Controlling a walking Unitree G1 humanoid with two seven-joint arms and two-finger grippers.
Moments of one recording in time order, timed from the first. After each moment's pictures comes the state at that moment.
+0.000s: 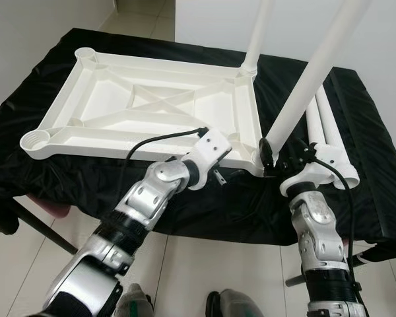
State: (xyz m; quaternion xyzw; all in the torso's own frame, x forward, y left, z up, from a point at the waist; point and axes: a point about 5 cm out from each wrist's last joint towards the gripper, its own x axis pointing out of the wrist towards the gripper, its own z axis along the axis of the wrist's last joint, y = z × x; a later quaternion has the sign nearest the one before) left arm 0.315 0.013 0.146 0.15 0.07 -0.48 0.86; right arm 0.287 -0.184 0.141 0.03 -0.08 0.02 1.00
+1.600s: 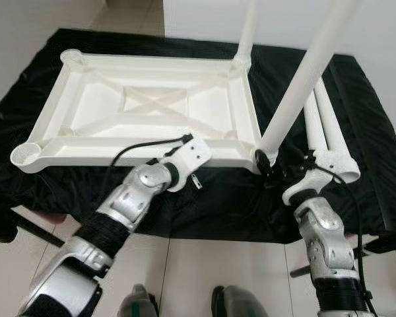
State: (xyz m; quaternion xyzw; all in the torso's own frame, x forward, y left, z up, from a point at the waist) left arm 0.311 0.059 0.134 0.25 0.08 -0.45 0.86; right arm 0.281 -0.186 0.137 0.02 -0.05 0.08 0.99
